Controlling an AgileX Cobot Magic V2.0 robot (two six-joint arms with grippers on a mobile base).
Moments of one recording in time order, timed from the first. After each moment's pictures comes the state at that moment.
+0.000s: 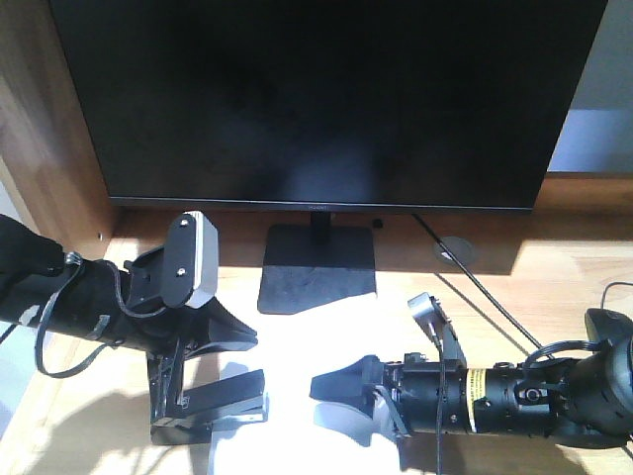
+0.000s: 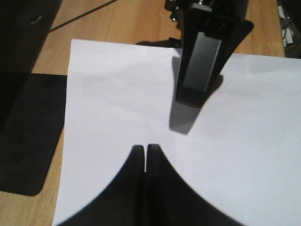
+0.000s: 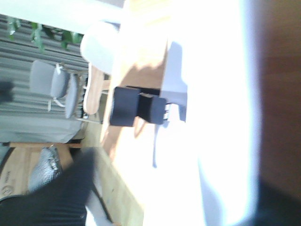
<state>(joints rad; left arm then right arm) -0.31 1.51 -0.85 -1.12 0.81 1.93 0.29 1.87 -0.50 -1.14 -1.02 1.58</state>
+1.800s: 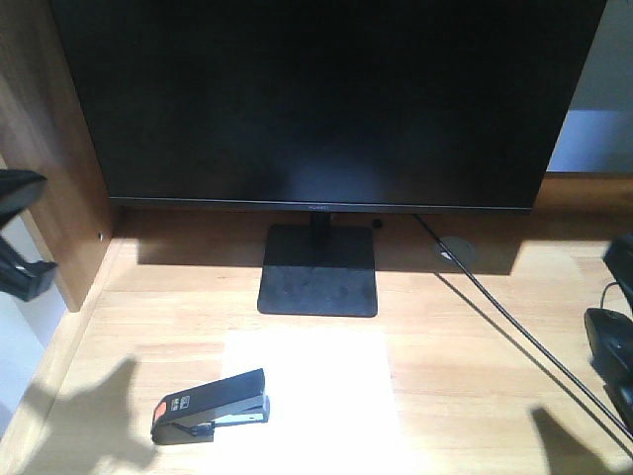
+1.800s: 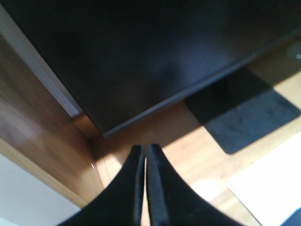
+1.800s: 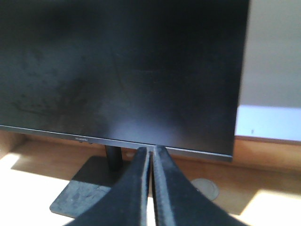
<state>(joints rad) -0.31 0.90 -0.85 0.07 0.47 0.24 0.29 0.53 -0.37 -1.40 0.03 1.45</state>
